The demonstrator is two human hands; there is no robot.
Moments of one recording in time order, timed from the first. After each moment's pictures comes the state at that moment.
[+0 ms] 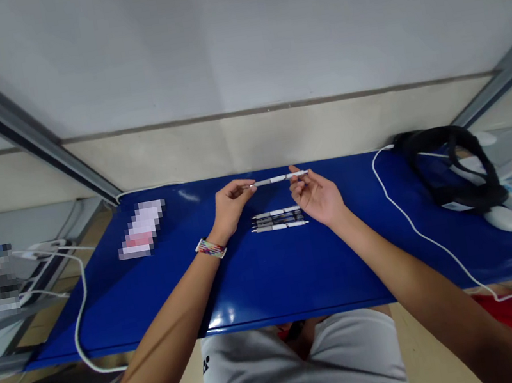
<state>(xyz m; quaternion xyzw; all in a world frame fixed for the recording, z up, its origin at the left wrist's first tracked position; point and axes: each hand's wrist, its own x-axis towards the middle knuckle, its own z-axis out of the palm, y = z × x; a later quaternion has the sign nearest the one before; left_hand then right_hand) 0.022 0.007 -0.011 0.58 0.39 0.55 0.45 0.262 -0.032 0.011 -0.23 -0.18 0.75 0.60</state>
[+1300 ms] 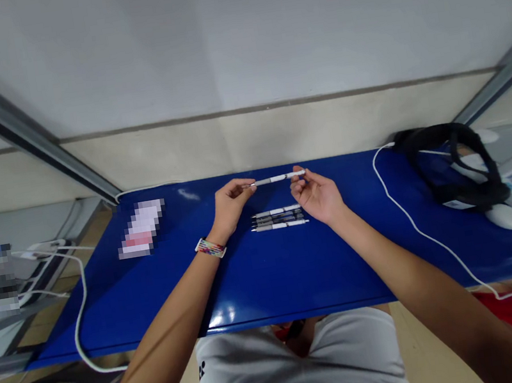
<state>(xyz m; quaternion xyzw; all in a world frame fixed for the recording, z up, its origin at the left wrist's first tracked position) 0.023 0.007 -0.010 0.58 0.40 0.55 0.45 0.261 -0.026 0.001 -0.28 -0.22 0.71 0.61</state>
